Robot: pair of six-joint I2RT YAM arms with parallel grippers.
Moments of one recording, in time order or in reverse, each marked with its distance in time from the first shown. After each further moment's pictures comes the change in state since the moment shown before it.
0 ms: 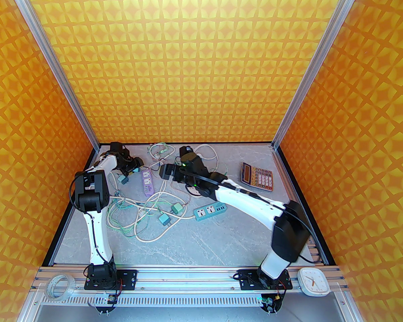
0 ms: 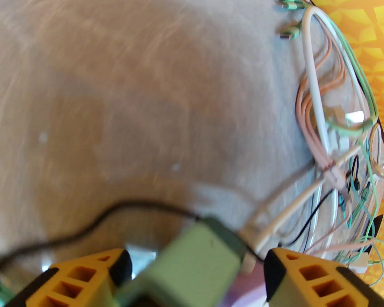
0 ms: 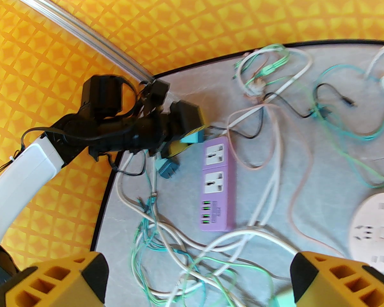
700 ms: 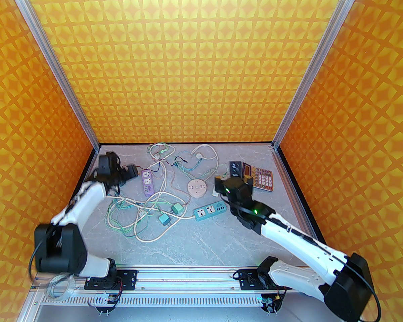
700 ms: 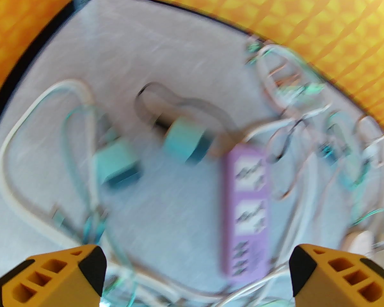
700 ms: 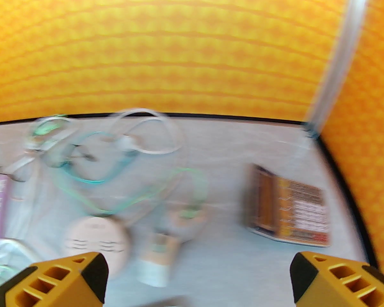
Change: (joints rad) left arm -0.145 -0.887 -0.830 0.273 -0.518 0.006; right arm -0.194 -0.558 -0.706 0.210 0.675 -0.573
